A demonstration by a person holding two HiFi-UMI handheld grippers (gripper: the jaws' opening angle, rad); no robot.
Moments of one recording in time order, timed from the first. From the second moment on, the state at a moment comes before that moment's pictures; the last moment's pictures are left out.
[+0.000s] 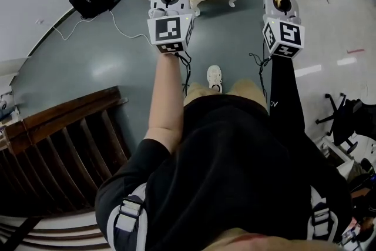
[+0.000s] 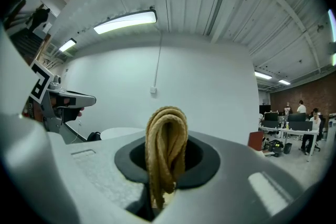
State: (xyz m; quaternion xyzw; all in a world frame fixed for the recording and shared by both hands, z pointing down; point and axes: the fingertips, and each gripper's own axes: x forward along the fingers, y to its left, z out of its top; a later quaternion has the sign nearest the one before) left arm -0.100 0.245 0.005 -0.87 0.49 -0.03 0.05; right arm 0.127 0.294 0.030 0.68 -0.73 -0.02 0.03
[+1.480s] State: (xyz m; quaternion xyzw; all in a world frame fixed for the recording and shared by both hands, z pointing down) left arm -0.070 -0.054 0.183 -0.83 0.55 -0.11 -0.05; right arm 0.086 -0.075 0.251 0.47 -0.86 0.16 0.12
